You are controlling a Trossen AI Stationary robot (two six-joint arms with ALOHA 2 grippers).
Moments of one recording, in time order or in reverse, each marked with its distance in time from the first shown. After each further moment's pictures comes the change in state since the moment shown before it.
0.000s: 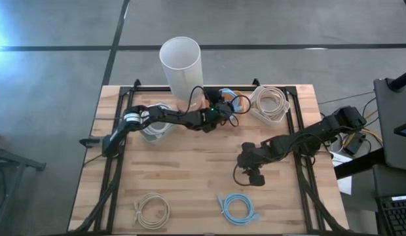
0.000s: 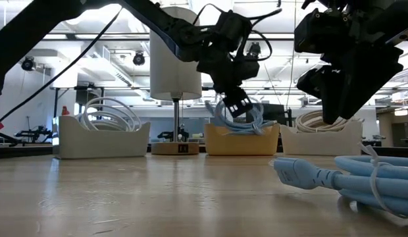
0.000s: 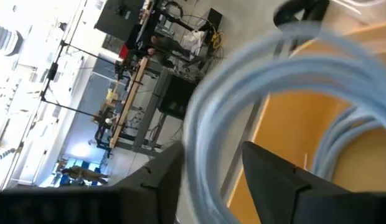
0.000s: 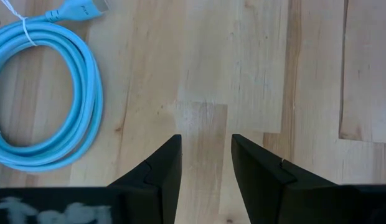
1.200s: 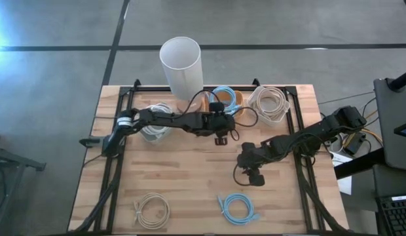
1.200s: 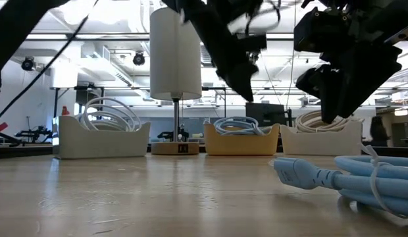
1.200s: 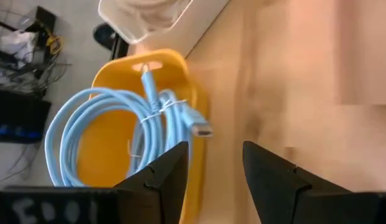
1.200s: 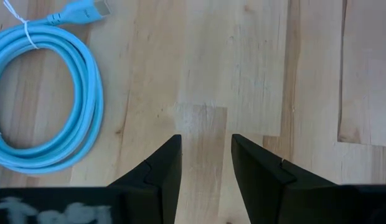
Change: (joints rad) left arm -0.114 -0.090 0.168 -0.718 0.550 -0.437; right arm 0.000 -0.001 0.000 0.008 0.002 -0.003
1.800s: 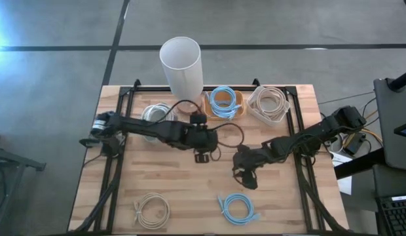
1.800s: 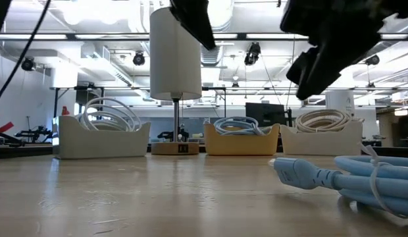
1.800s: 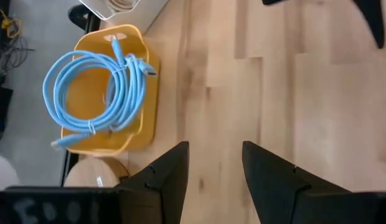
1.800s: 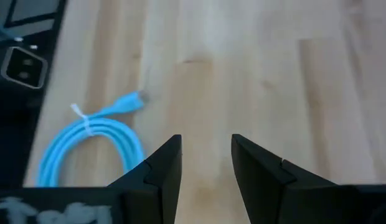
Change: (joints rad) left arm -0.201 -0.260 -0.021 -0.408 0.018 -0.252; right arm 0.034 0.010 -0.004 0.247 0.009 0.169
